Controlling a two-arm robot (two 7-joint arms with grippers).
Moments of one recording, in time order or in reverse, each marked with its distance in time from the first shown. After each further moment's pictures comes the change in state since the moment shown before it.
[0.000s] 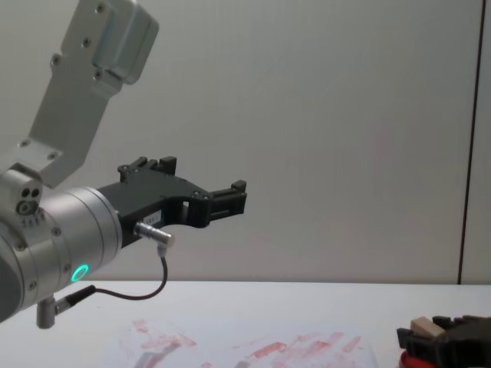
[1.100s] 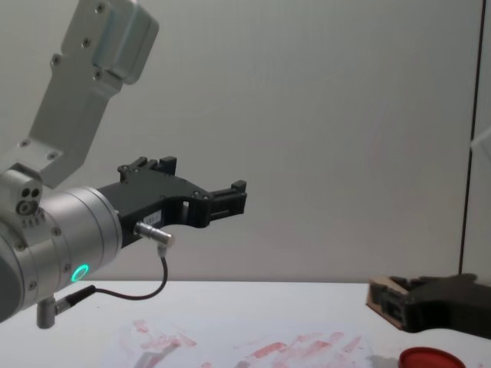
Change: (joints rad) left arm 0.000 0.000 0.000 0.000 0.000 0.000 0.000; right arm 0.005 -0.015 -0.022 -0.060 -0.022 -0.063 0.049
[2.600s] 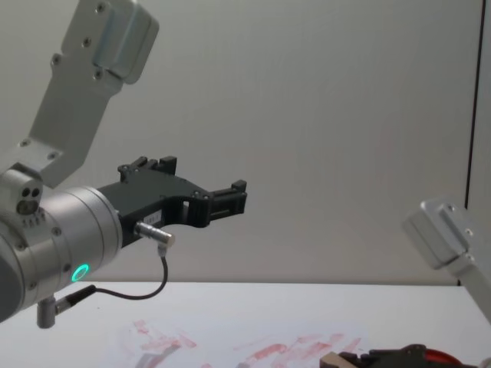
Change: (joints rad) left arm 0.000 0.000 0.000 0.000 0.000 0.000 0.000; right arm -0.025 -0.032 -0.078 0.059 -0.092 0.006 0.073
